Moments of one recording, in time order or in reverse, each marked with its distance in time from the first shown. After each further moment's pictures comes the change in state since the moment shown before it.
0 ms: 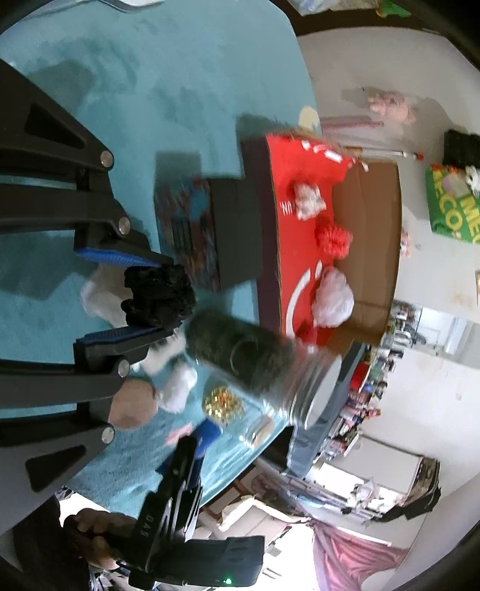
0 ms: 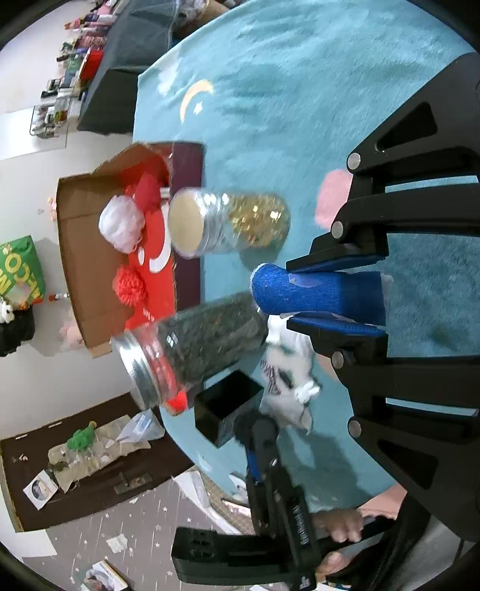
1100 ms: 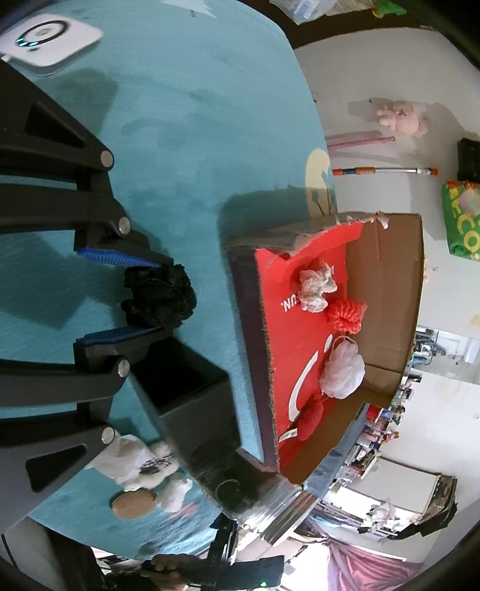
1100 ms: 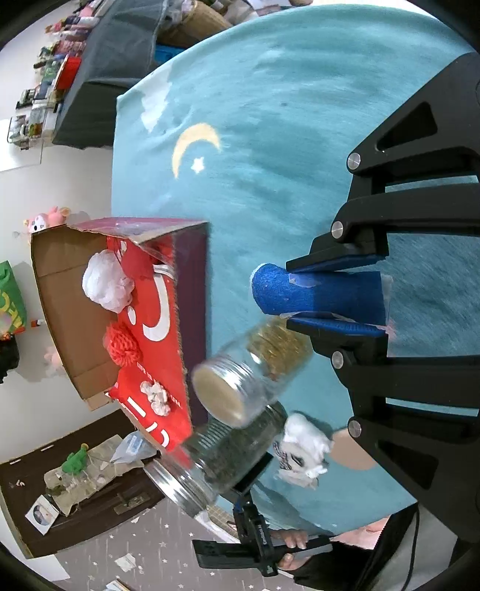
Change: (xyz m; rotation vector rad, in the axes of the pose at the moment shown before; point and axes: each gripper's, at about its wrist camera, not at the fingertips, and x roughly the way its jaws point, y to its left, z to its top) left arm 0.024 0.101 0.037 0.052 0.086 0.053; right arm 0.018 -0.095 0.038 0.009 0.097 0.007
